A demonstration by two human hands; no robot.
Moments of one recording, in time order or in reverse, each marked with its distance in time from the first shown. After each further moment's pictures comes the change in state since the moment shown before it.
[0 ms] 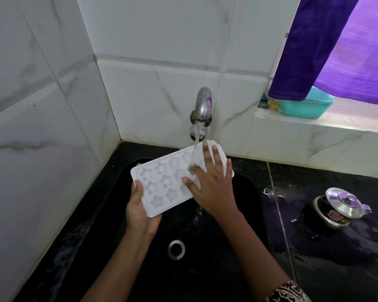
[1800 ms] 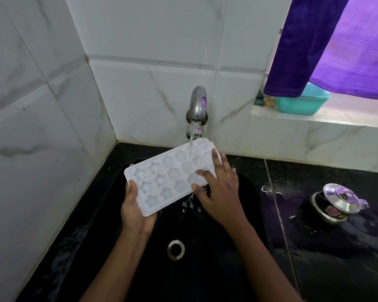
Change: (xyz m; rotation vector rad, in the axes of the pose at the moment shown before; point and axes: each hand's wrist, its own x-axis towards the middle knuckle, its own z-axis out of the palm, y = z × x) left_hand 0.009 0.000 -0.006 -0.016 -0.022 0.046; right_hand -0.021 0.015 -0.003 0.192 0.065 0.040
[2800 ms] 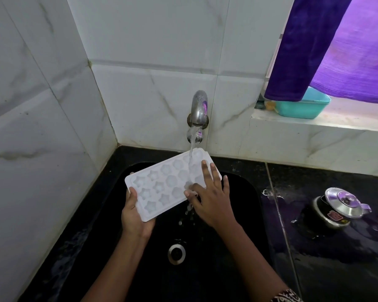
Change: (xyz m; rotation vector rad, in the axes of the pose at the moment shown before) left_hand 0.009 -0.008 -0.021 -0.006 0.083 -0.027; right_hand 0.003 0.007 0.033 -0.130 -0.198 0.040
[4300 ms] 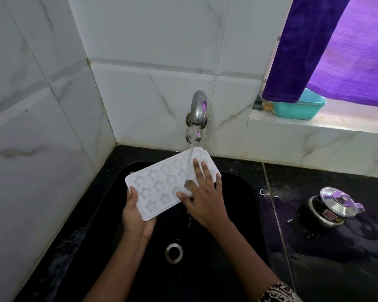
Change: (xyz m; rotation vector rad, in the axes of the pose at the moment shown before) left_hand -0.001 -0.005 -0.002 -0.038 -0.051 0.008; right_hand 0.001 -0.010 -0.002 -0.071 0.011 -0.049
